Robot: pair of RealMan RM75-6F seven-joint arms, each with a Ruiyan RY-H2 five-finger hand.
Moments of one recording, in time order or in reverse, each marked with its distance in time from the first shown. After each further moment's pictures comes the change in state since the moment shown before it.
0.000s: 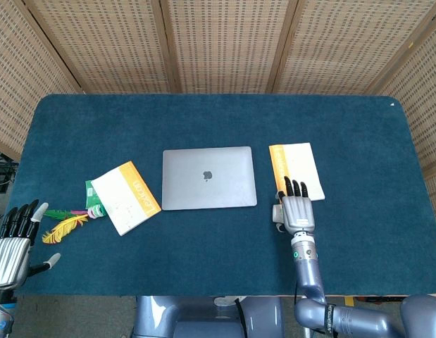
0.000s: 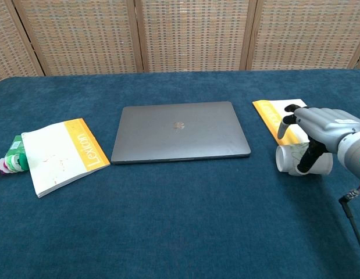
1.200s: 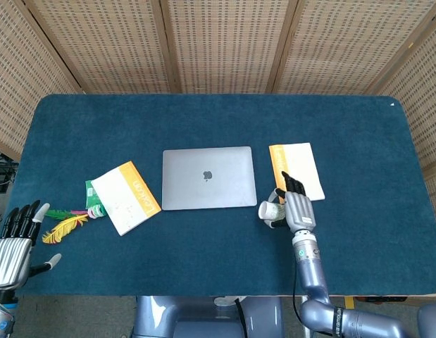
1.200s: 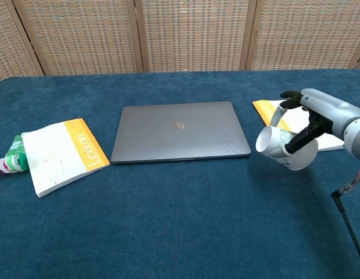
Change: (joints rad) left arm 0.001 -0.004 0.002 -0.001 0.002 0.000 0.011; right arm -0.076 0.071 0.099 -0.127 -0.066 -0.092 0.397
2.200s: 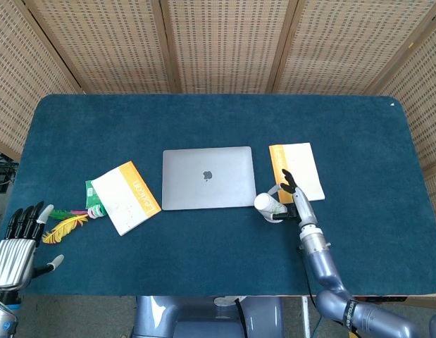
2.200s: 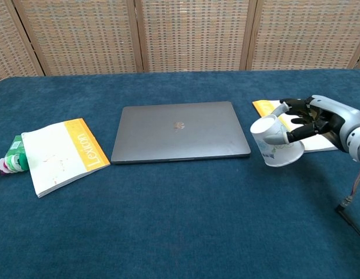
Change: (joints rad) left arm -0.001 -0.011 0.006 0.001 0.009 -0.005 0.025; right arm -0.057 -0.004 0.049 0.256 -0.247 -0.278 0.764
